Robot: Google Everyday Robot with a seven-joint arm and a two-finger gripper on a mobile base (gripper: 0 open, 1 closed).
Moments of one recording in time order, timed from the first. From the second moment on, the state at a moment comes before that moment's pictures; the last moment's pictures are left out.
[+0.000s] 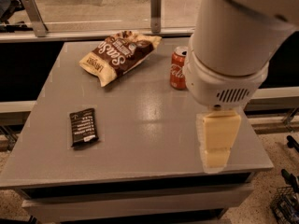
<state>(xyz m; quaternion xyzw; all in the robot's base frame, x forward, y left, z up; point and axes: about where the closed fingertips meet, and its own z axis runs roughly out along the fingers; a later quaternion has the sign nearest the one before) 0.379 -0.093 0.967 -0.72 0.68 -0.10 0.09</state>
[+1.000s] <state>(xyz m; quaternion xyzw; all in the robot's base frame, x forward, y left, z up) 0.434 -0.083 0.890 -0.76 0.65 -0.03 0.00</state>
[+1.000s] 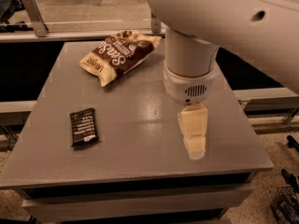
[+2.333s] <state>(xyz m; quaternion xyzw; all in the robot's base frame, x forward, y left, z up) 0.426 0.004 0.862 -0.82 0.58 0.05 -0.01</state>
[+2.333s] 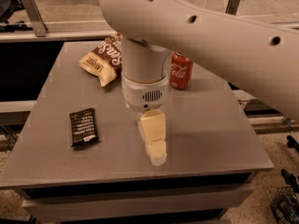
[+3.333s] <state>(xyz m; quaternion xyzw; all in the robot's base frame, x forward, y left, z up) 0.398 0.073 0.830 -0.84 0.53 0.10 -0.03</state>
